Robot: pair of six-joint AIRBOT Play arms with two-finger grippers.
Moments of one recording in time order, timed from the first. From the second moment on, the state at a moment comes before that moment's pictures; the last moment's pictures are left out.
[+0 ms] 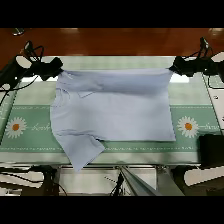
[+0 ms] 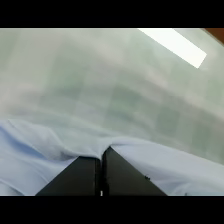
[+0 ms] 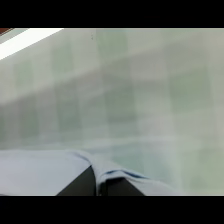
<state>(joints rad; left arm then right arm) 0.05 -1.61 1.33 1.08 -0.70 -1.71 -0.22 -1.69 1.47 -0.88 0.89 1.36</state>
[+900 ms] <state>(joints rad) 0.15 -1.68 1.30 1.08 -1.33 -1.40 -0.24 -1.70 1.34 -1.12 1.25 1.37</state>
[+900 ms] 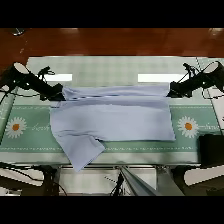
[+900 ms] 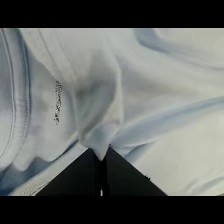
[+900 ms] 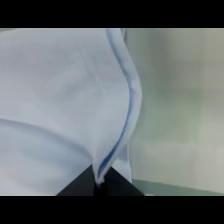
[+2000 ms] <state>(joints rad) 0.28 -1.42 1.12 1.29 -1.51 -1.43 -0.36 -1.44 1.16 -1.16 1.32 1.40</state>
